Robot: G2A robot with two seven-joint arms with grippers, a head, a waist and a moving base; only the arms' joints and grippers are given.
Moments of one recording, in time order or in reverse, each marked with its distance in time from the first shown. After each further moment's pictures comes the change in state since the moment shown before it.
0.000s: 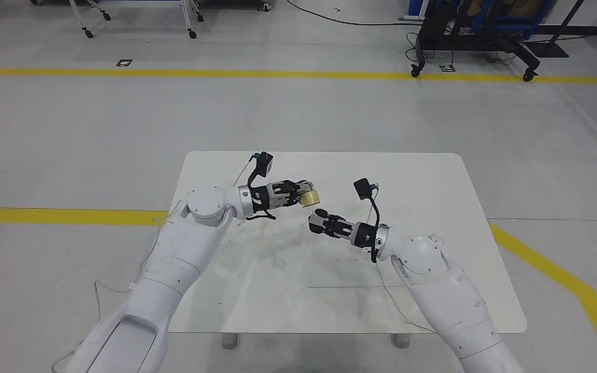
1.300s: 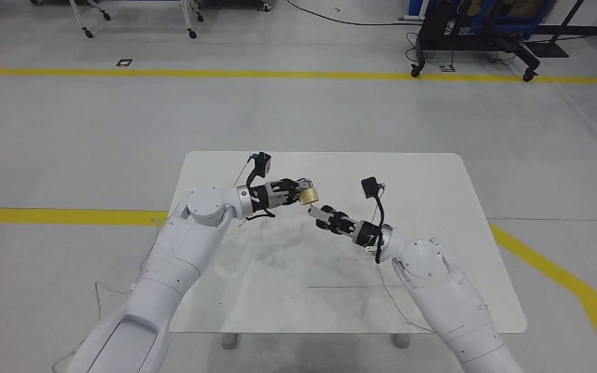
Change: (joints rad) left arm 0.000 -0.005 -0.008 0.022 -0.056 0.008 0.012; right arm -0.025 0.013 -0.005 -0.020 0.030 -0.035 -0.106
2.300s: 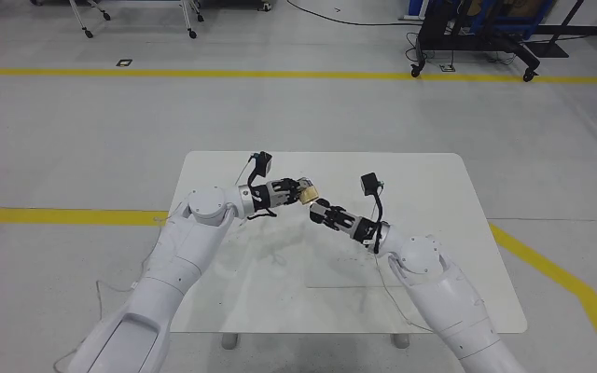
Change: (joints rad) left arm -0.007 -0.006 0.010 0.008 0.017 -0.004 0.018; right arm 0.032 -0.005 -0.024 0.029 0.076 0.049 -0.040
